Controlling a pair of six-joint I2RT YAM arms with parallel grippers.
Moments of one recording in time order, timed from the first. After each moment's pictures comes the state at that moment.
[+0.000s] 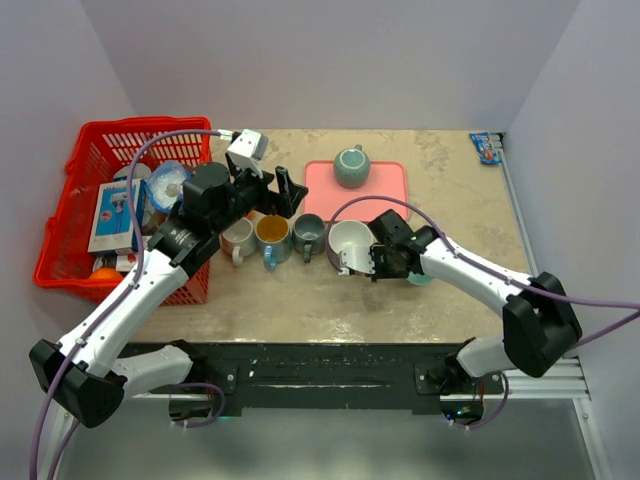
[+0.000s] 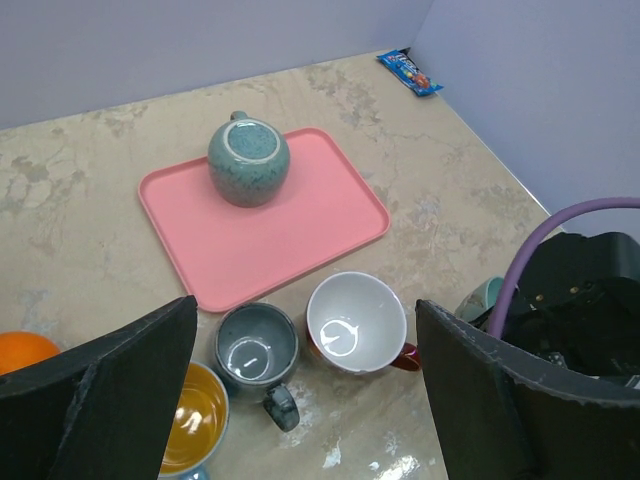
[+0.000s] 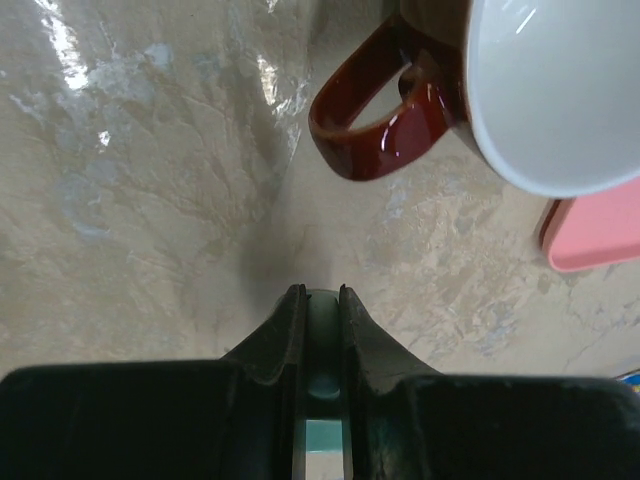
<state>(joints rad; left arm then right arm) -0.55 1.12 1.15 -0.20 0.07 -0.25 0.63 1.38 0.93 -0.73 0.04 -1.00</state>
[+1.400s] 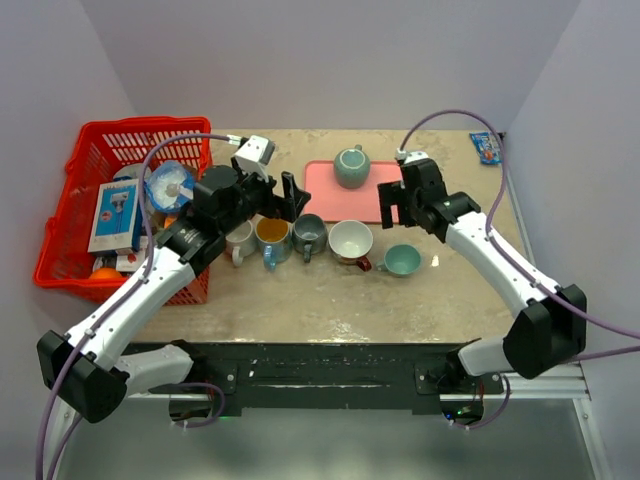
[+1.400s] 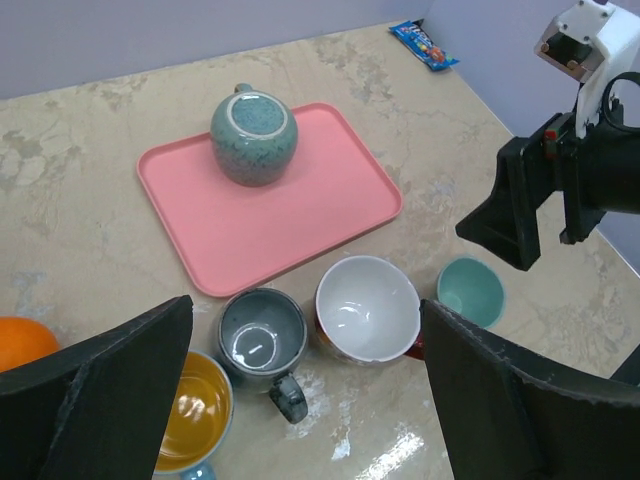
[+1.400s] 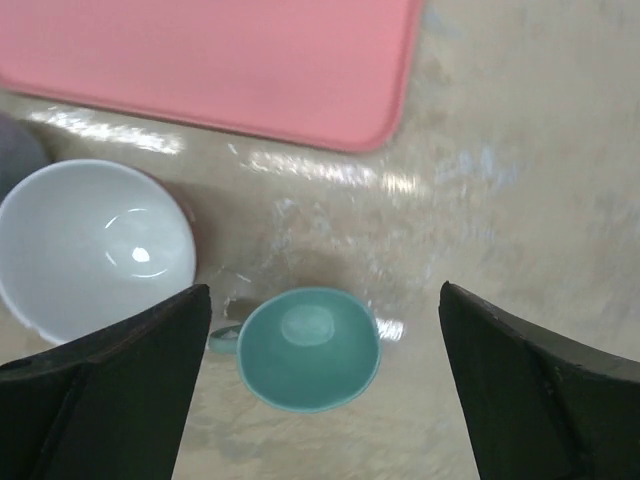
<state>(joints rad) -0.55 1.14 1.10 -0.17 0.07 -0.24 0.43 1.37 1.21 -0.60 0.24 0.07</state>
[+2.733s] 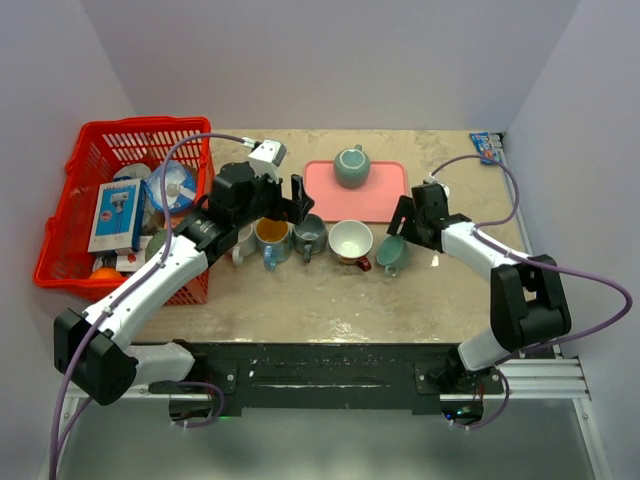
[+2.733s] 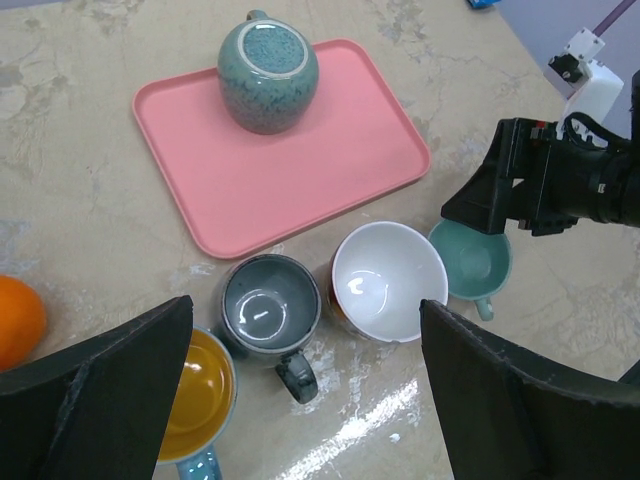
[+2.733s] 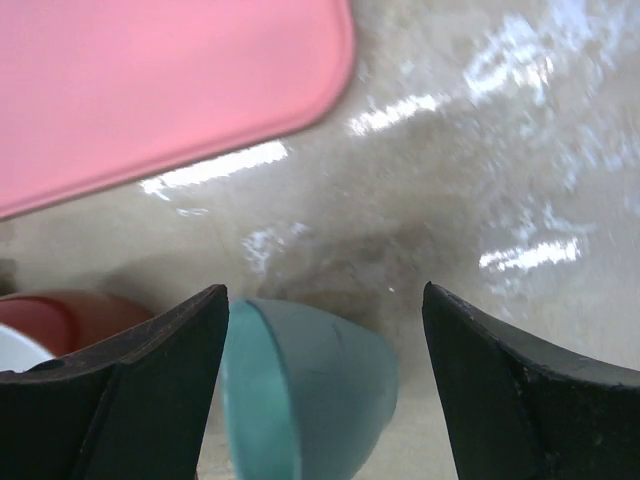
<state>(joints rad) -0.55 1.25 1.10 -0.20 0.06 -0.26 0.26 1.54 0.90 -0.29 0.16 0.59</state>
